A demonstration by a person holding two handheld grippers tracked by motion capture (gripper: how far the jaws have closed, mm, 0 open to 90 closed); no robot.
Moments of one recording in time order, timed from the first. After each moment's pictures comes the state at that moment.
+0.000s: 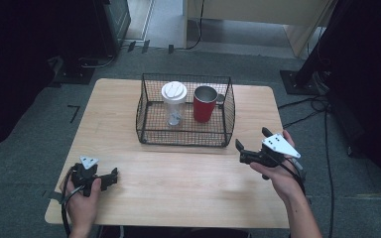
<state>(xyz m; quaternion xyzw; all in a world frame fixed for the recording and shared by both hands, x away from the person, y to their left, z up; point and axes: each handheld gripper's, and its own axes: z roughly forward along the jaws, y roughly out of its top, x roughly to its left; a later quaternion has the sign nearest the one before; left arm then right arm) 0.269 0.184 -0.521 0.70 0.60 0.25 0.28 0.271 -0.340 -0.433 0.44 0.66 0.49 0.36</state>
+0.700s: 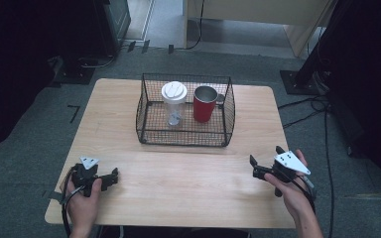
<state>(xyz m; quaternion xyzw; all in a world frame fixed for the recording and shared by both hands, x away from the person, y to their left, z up) 0.269 0.184 -0.520 0.71 0.60 0.25 0.28 0.243 -0.383 -0.482 0.50 0.66 0.44 0.36</state>
